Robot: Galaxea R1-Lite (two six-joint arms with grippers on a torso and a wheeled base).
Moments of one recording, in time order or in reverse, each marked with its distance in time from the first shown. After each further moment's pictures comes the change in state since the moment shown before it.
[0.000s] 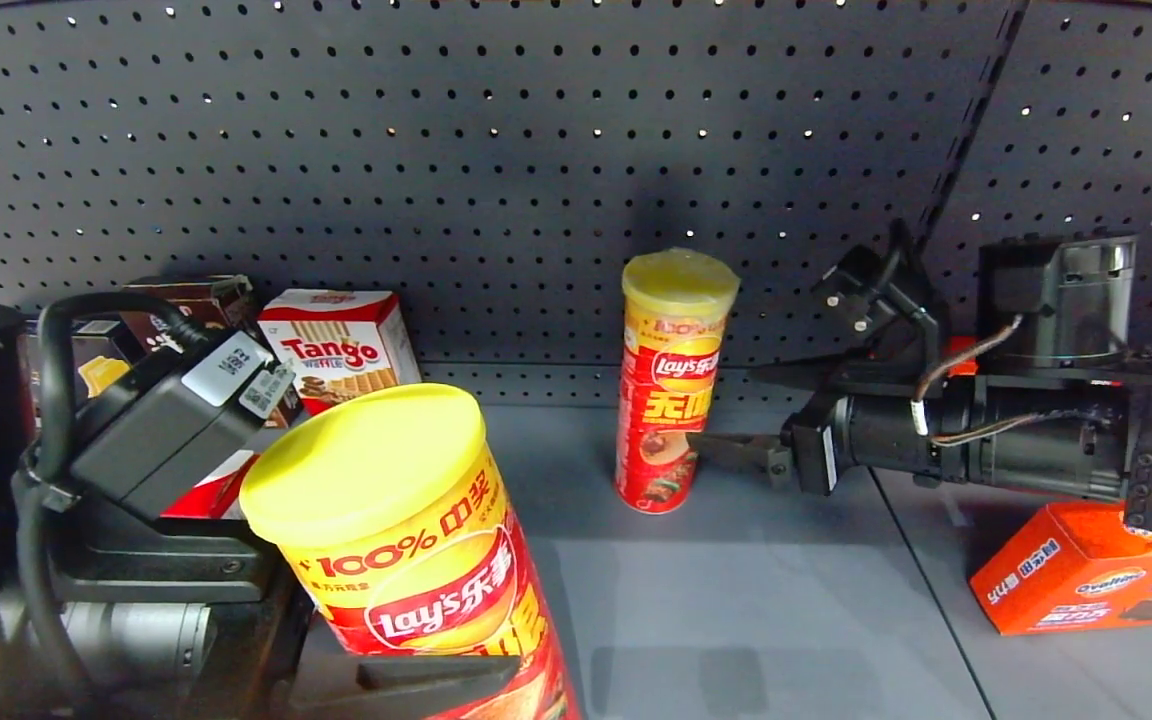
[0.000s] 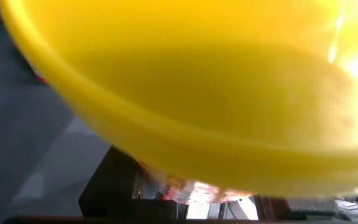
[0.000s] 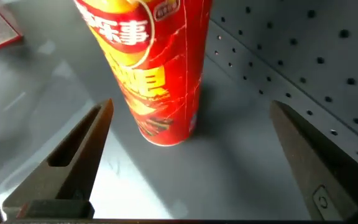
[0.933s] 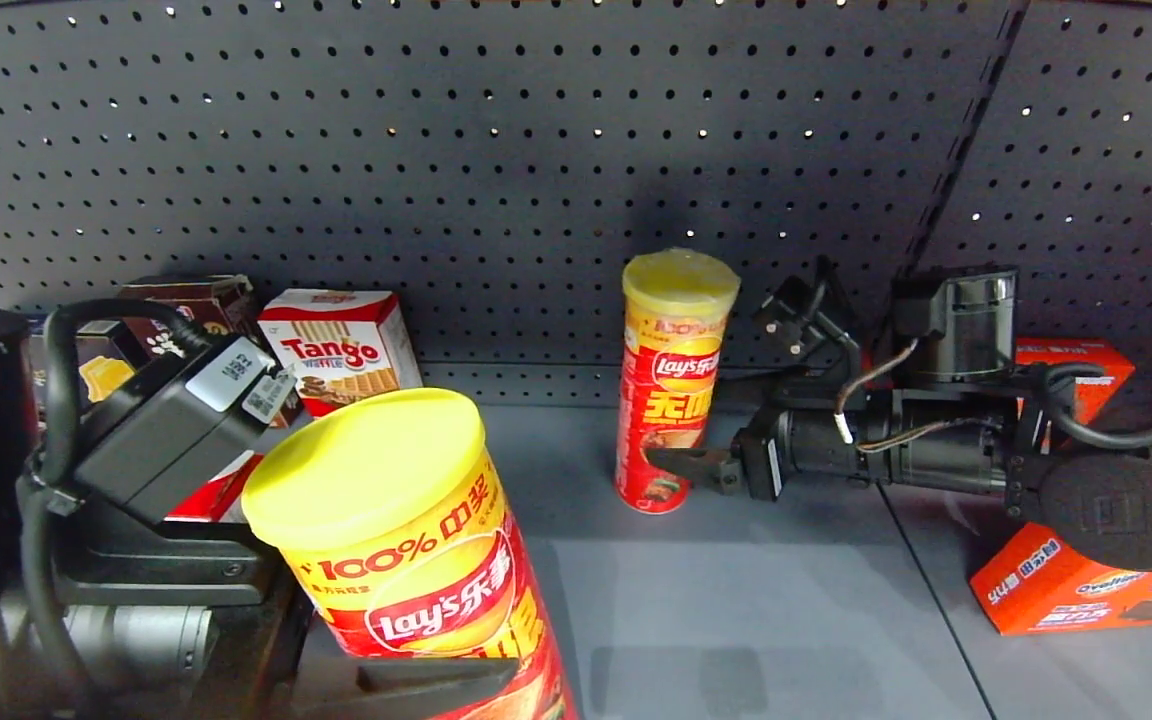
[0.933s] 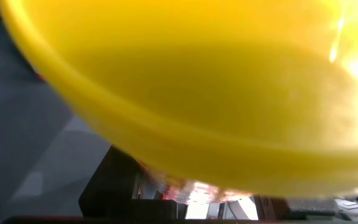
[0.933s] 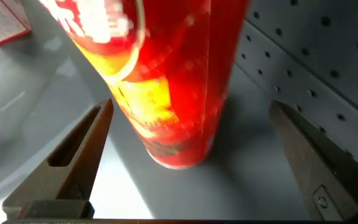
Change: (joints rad) left arm 0.003 0.000 0.007 0.000 0.000 0.000; right arm -0.004 0.135 -0.040 -0.085 0.115 0.001
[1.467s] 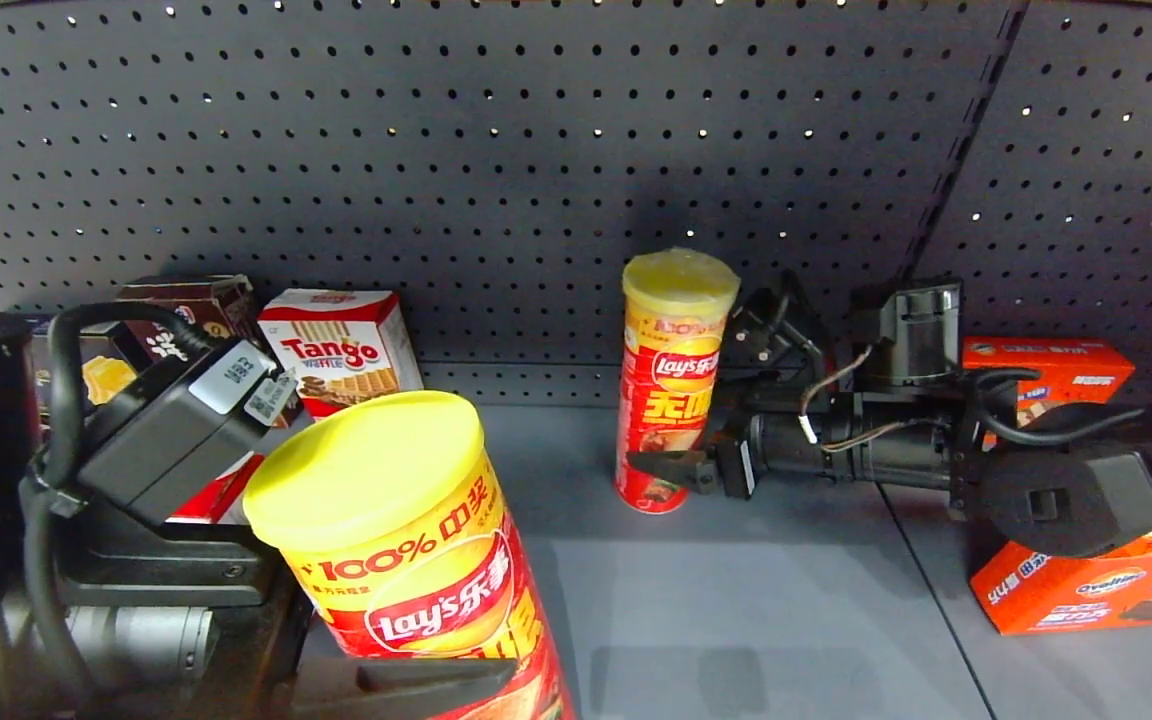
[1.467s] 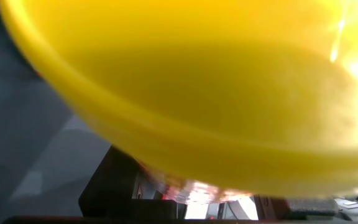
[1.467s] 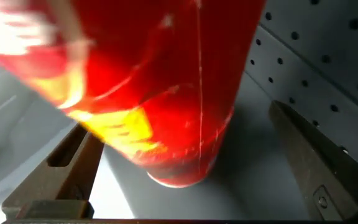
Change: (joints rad) left arm 0.004 0.000 0.004 0.001 0.000 0.000; right arm -0.001 0.080 -0.049 -0.023 0.033 0.001
